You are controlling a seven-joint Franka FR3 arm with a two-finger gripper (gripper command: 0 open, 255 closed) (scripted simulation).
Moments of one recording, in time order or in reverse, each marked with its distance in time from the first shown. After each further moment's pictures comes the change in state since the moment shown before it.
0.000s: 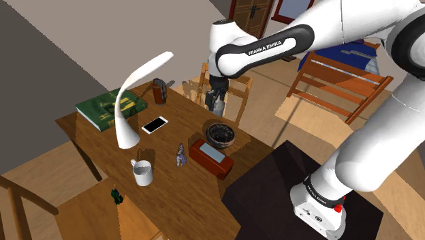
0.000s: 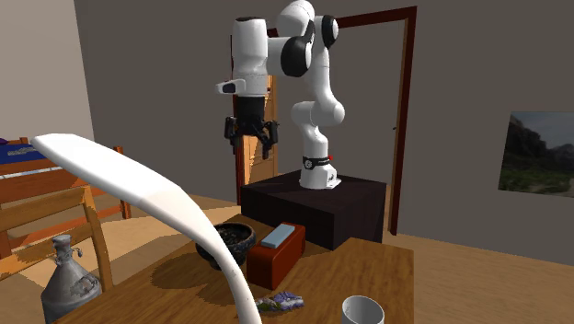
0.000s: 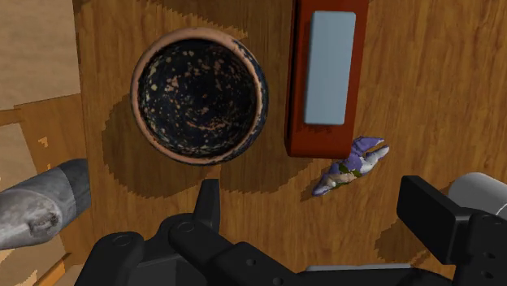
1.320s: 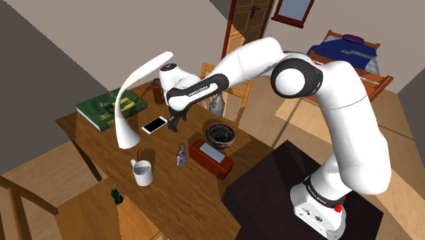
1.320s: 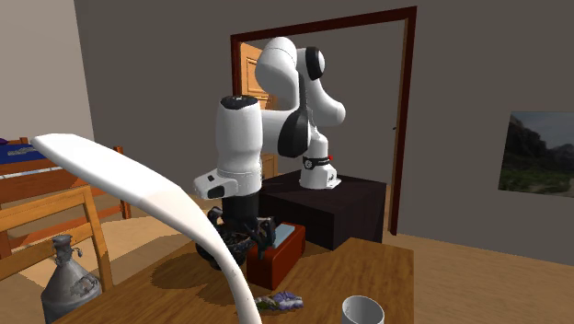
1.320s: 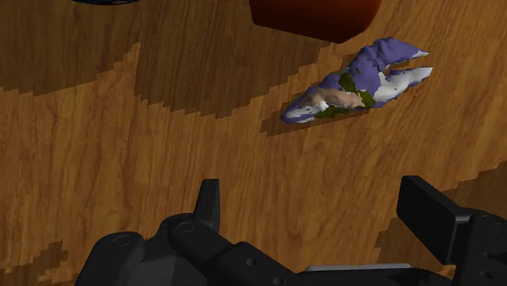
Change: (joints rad) arm 0.157 0.778 -0.012 0.675 -0.179 0.033 0.024
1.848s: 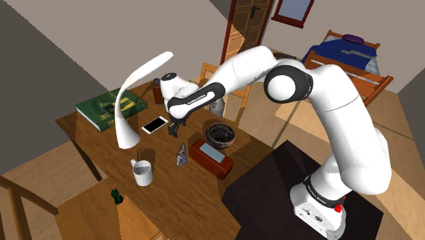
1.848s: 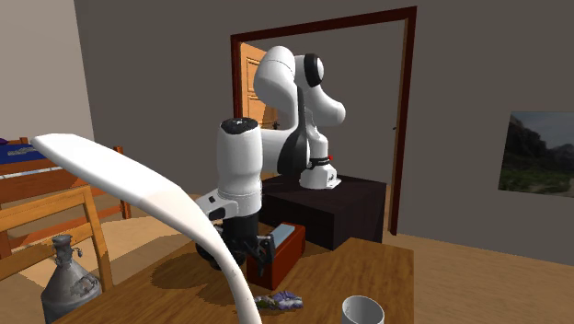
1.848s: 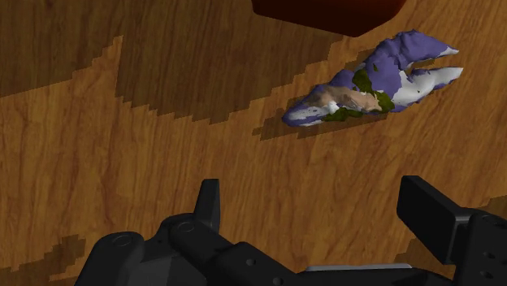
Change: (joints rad) arm 0.006 0.077 -0.012 0.021 -0.014 0.054 0.004
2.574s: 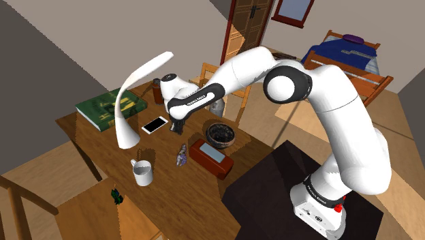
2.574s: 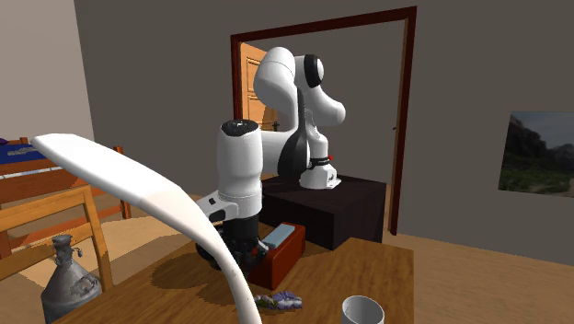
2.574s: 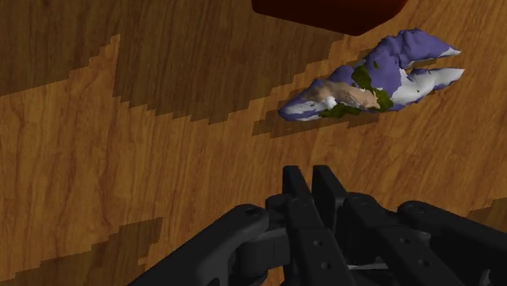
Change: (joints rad) arm 0.001 0.007 -0.001 0.002 -0.001 0.005 0.001
